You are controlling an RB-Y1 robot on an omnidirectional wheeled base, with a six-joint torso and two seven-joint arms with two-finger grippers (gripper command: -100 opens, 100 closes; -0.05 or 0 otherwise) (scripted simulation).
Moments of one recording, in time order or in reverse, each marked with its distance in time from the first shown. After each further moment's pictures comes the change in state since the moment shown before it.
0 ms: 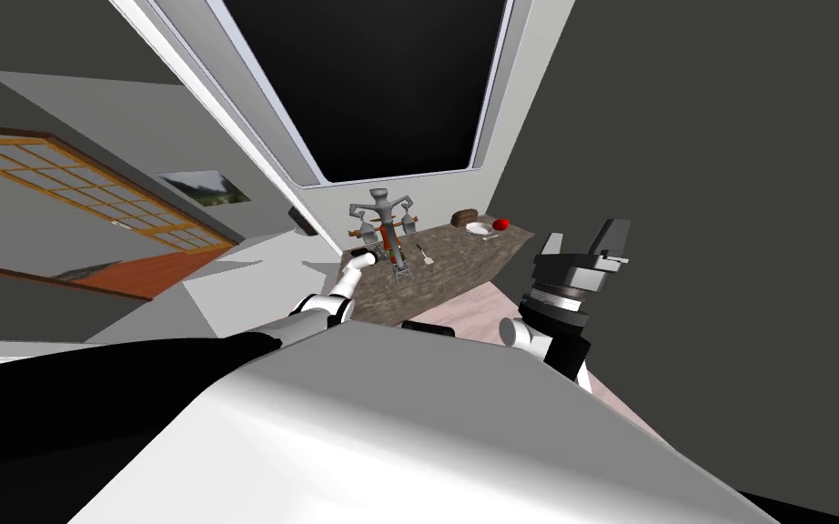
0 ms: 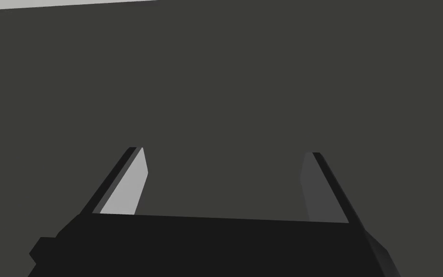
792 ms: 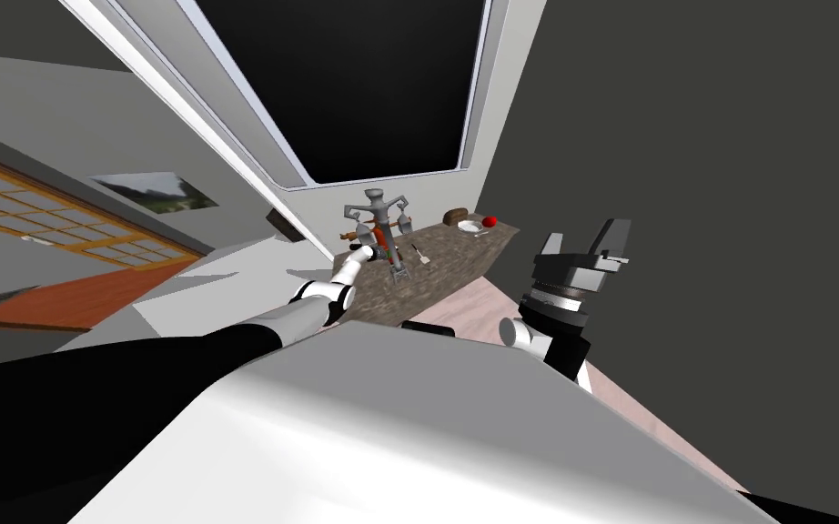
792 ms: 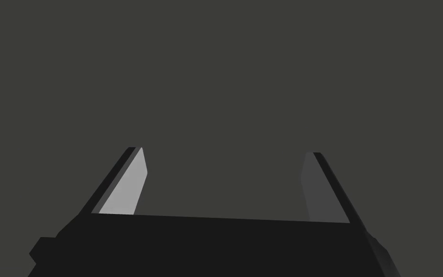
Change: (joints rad) left arm -0.159 0.039 0.015 0.226 0.131 0.151 0.021; right arm 0.000 0.000 0.000 0.000 0.000 0.000 0.000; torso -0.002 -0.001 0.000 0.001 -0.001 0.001
